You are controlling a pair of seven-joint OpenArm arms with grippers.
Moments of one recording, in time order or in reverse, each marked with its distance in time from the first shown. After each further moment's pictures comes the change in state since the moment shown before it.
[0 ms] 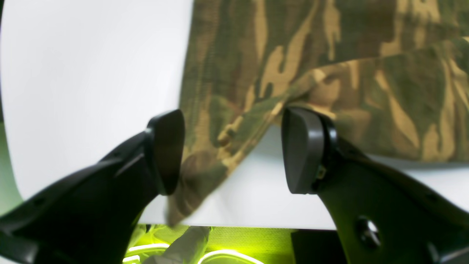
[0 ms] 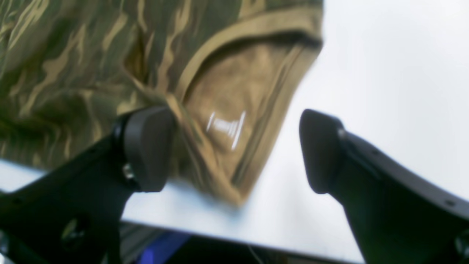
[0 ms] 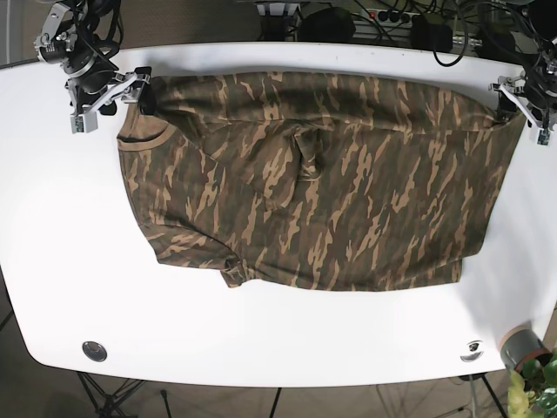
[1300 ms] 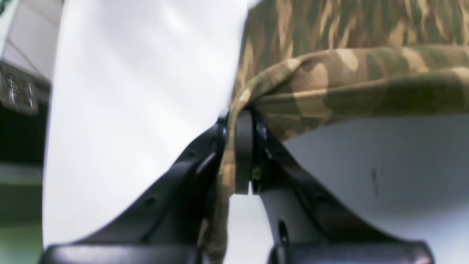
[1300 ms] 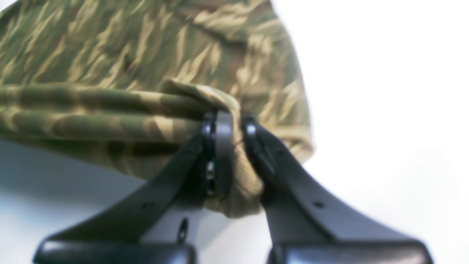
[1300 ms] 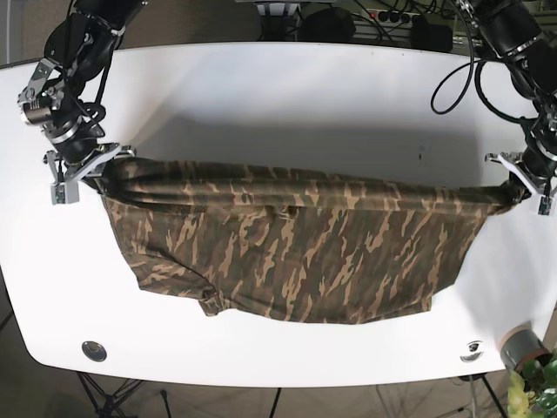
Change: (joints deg) left arm -18.4 0.2 5.2 0.2 -0.3 -2.1 0.2; right arm 17.9 1.4 0.2 -0.1 -5.1 0.5 0.1
